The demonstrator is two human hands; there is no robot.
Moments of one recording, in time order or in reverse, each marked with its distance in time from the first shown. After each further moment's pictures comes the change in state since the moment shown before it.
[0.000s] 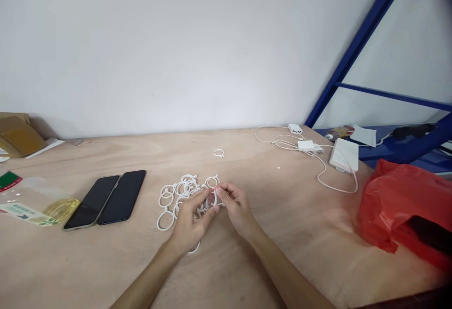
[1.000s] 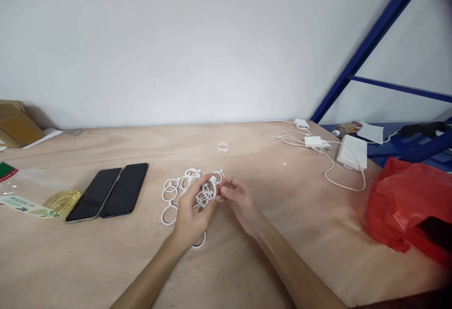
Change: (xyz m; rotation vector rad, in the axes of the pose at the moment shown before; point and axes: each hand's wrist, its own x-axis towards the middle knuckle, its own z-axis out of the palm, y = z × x) left_hand -0.002 -0.004 -0.001 -0.132 0.201 -0.010; right_hand 0.001 -0.007 0.003 0.289 -0.078 0.236
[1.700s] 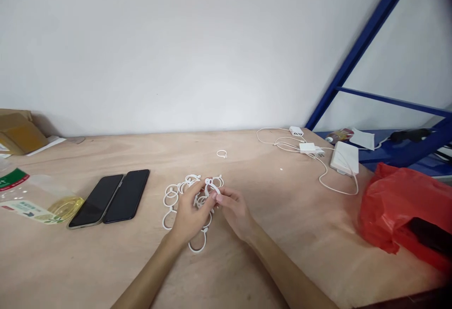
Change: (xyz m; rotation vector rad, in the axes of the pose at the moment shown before) left_hand 0.014 0.002 -0.006 0.151 0.000 -0.003; right_hand 0.000 0.008 0.010 0.052 -0.086 -0.063
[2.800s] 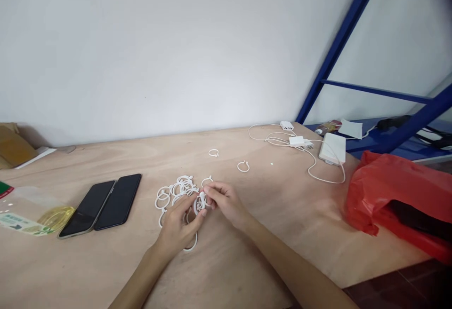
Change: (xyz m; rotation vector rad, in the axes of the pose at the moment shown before) left_hand -0.025 -0.014 -0.012 0.358 -0.128 0.210; right_hand 0.007 -0.008 -0.014 -0.413 0.041 -0.026
